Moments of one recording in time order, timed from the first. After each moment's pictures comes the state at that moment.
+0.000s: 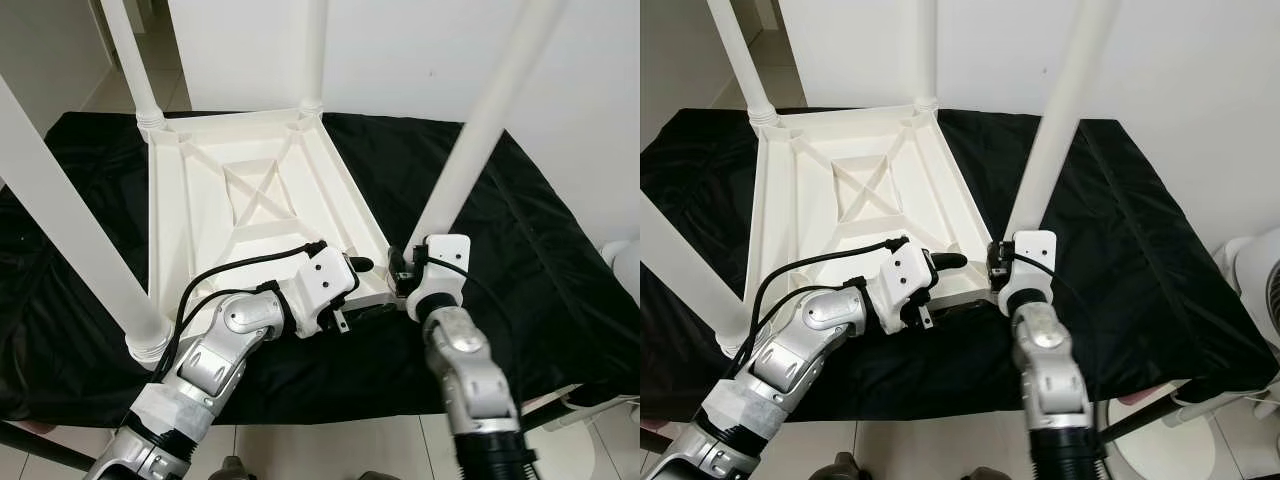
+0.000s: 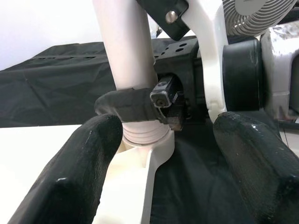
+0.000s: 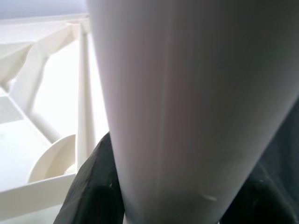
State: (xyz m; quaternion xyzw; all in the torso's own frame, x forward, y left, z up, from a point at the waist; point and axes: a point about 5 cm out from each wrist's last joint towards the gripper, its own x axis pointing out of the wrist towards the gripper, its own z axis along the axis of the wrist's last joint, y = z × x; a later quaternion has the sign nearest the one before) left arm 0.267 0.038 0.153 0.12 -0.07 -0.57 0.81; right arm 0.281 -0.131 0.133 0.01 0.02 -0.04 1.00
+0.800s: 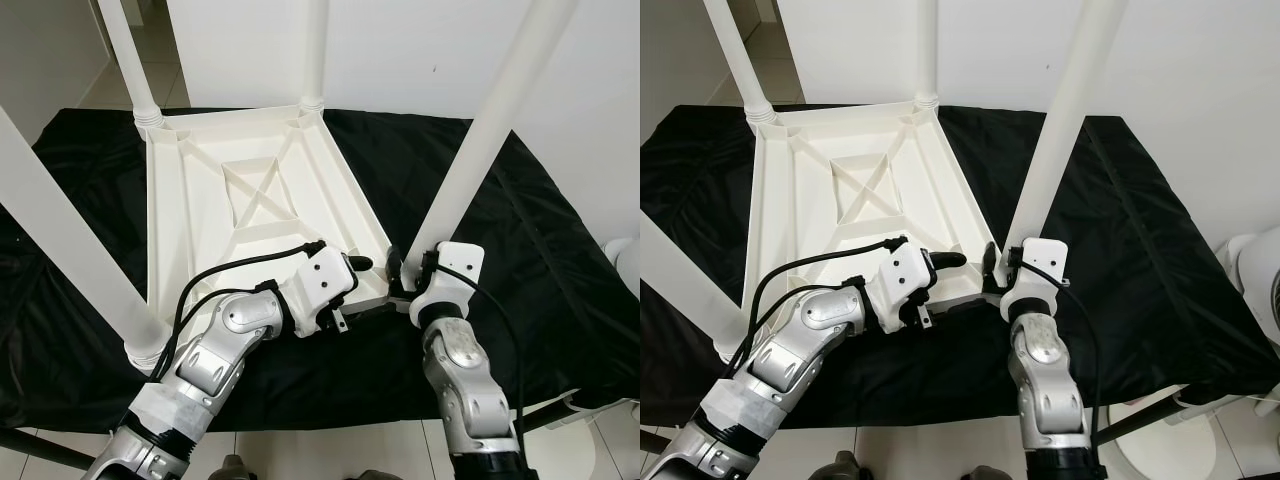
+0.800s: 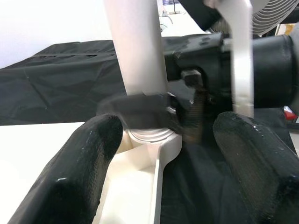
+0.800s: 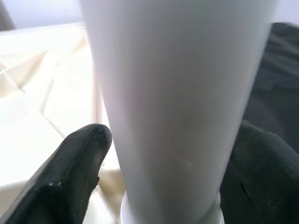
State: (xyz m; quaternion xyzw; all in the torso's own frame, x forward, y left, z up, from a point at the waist) left arm 0.267 0.038 0.154 0.12 -0.07 -0.57 0.81; right arm 0.264 -0.143 0.132 0.02 0.00 0.03 1.00
